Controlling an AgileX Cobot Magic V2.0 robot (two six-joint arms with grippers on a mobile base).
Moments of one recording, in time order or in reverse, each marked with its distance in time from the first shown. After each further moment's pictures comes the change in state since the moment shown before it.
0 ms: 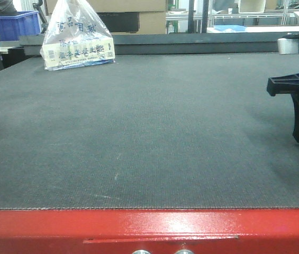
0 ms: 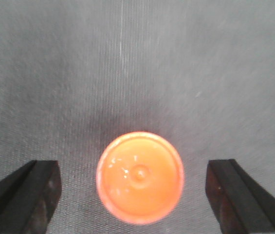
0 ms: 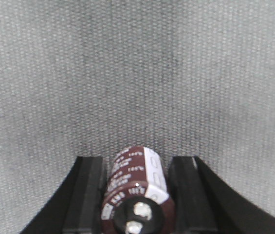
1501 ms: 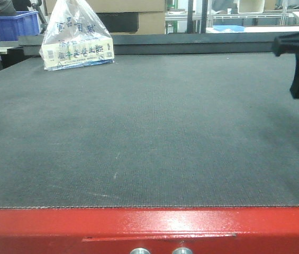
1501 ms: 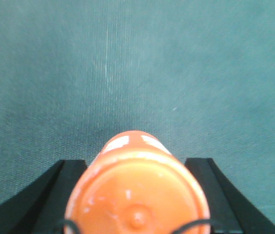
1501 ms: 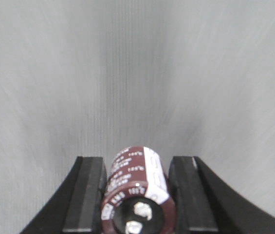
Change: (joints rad) left arm -0.018 -0.195 0.150 -0.027 -0.172 -0.025; right arm 0.000 -0.197 0.090 -0.063 -0.233 -0.008
